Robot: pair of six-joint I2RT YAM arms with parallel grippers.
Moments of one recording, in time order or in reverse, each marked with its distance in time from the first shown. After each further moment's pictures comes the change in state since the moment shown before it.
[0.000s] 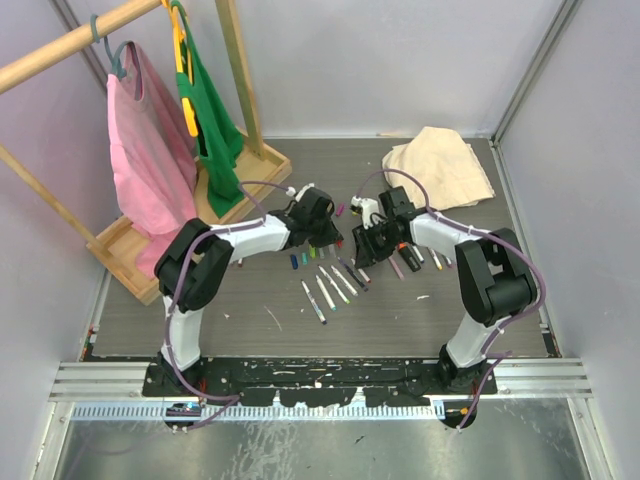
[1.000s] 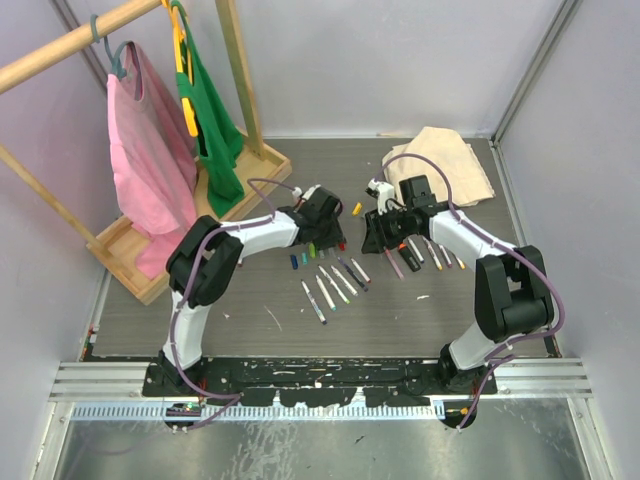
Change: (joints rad) left arm -0.018 0.093 0.118 -0.113 -0.027 0.013; right arm -0.097 -0.136 0.024 -0.031 -0.094 -0.004
